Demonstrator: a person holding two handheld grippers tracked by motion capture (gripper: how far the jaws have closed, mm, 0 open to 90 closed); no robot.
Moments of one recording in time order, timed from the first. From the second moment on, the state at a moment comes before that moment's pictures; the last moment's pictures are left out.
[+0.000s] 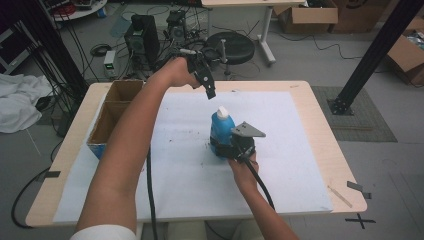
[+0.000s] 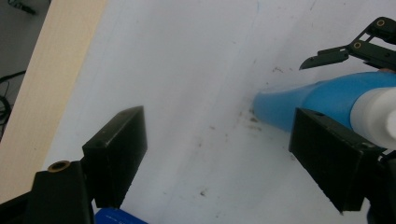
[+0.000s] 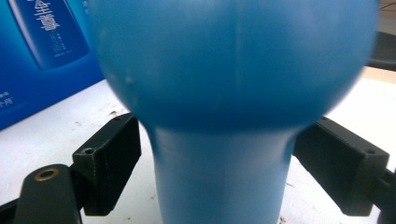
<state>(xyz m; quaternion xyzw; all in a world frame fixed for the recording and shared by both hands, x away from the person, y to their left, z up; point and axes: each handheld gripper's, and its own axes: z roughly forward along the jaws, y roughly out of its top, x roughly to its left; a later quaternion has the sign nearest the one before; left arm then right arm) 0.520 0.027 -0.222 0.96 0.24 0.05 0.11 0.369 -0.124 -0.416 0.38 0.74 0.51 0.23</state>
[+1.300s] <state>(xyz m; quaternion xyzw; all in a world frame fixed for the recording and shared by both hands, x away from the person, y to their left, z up) 0.519 0.030 -0.224 0.96 0.24 0.05 0.11 0.369 -0.121 -0.416 0.37 0.74 0.50 0.25</state>
